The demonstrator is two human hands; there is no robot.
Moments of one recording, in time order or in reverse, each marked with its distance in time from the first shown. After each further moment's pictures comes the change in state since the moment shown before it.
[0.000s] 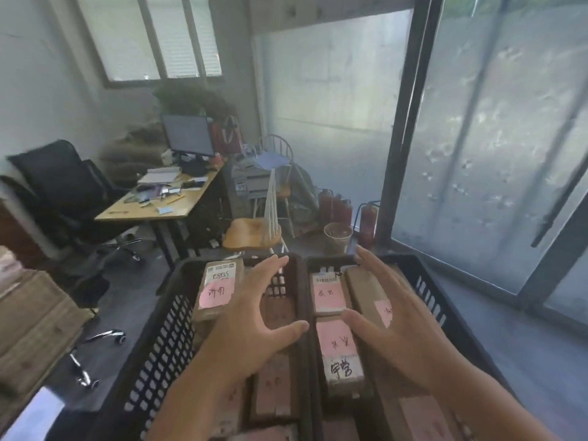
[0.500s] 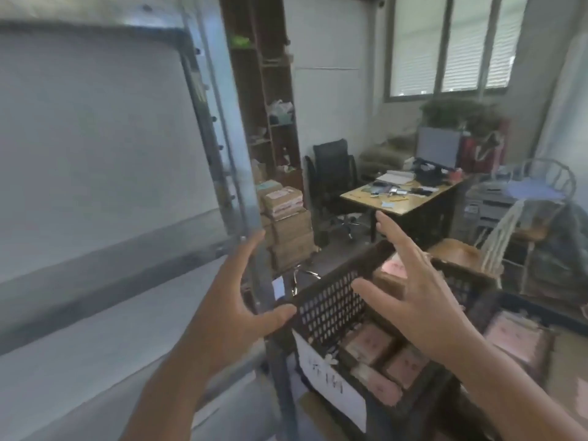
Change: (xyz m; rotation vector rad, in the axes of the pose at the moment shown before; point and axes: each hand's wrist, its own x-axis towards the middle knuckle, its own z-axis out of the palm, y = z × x) left_hand -0.271 0.148 -0.052 0.273 0.776 -0.485; right_hand -0.038 -0.132 0.003 0.481 -0.466 -0.656
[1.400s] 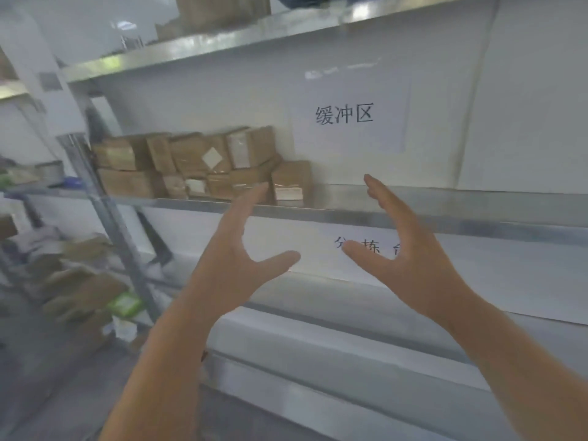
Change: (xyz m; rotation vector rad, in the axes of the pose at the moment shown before) left_hand -0.572 -0.027 -0.488 0.478 0.766 -0.449; right_hand -0.229 -0.530 0.410 0.555 -0.657 -0.592
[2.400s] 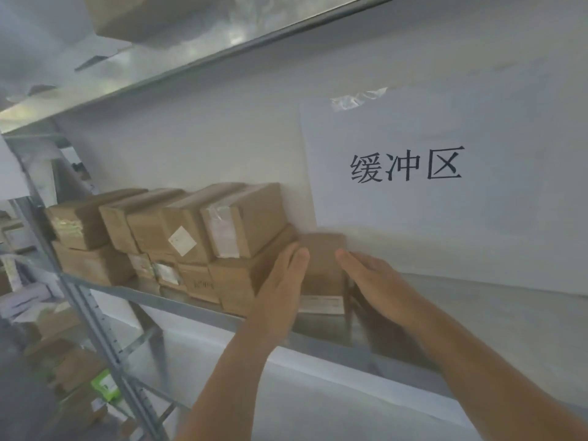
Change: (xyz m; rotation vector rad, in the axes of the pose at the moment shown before) left_hand 0.284 -0.158 0.092 -0.216 0.012 -0.380; right_hand 0.324 0.171 0.134 0.098 -0.212 0.294
